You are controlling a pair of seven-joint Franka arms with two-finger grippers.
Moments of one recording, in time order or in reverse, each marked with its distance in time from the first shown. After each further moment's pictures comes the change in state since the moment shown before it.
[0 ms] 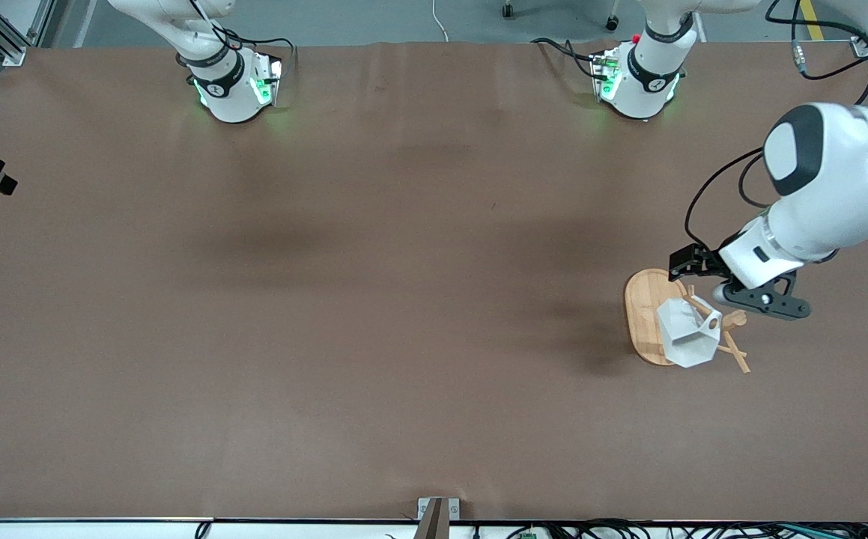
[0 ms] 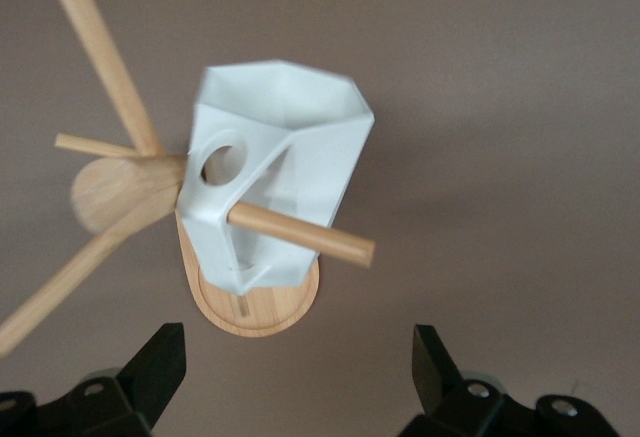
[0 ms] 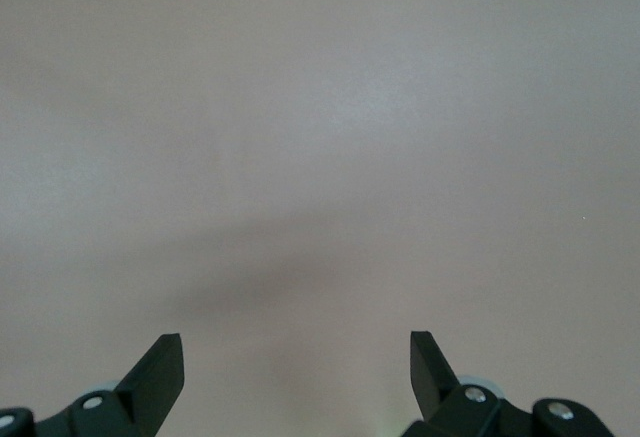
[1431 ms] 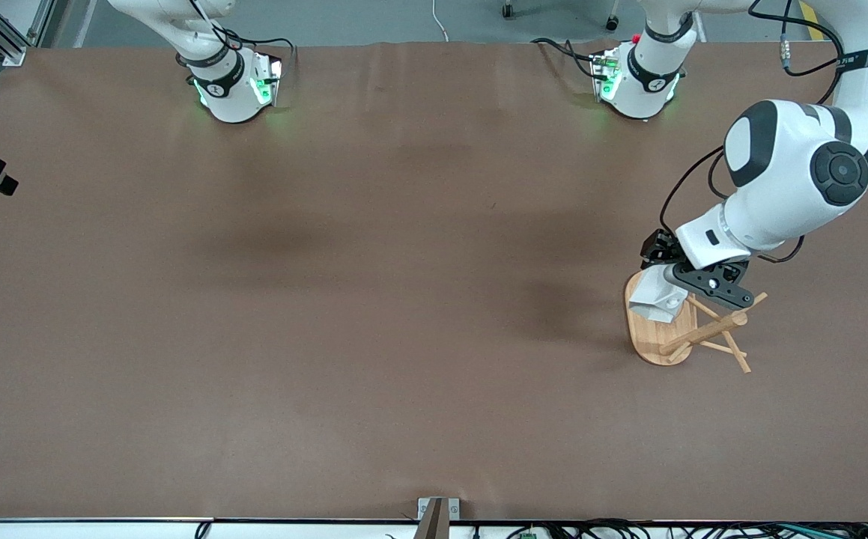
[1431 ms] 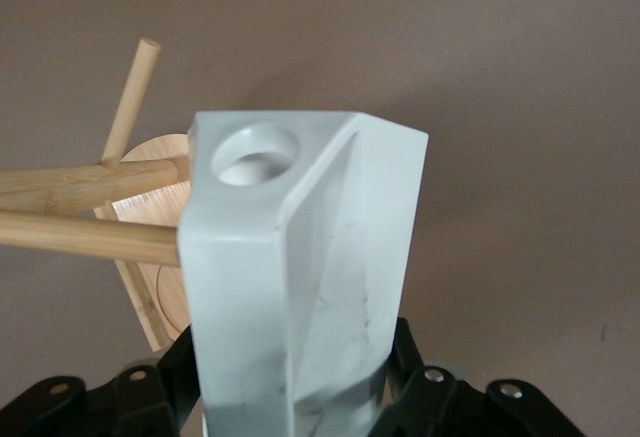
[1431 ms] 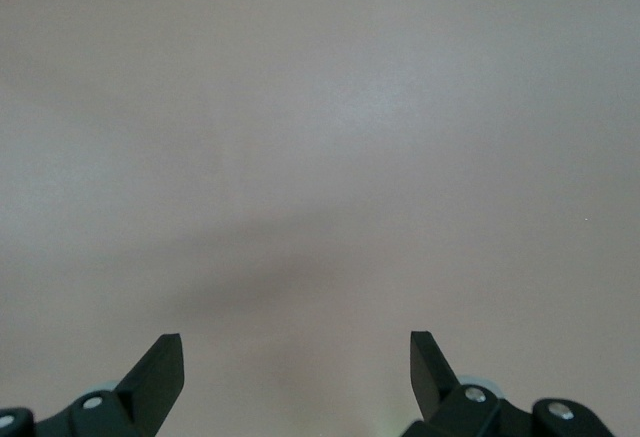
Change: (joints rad) left arm 0.001 0.012 -0.059 -0.130 0.000 0.123 0.196; right arm 0.001 0.000 0.001 -0.001 0.003 0.002 0.000
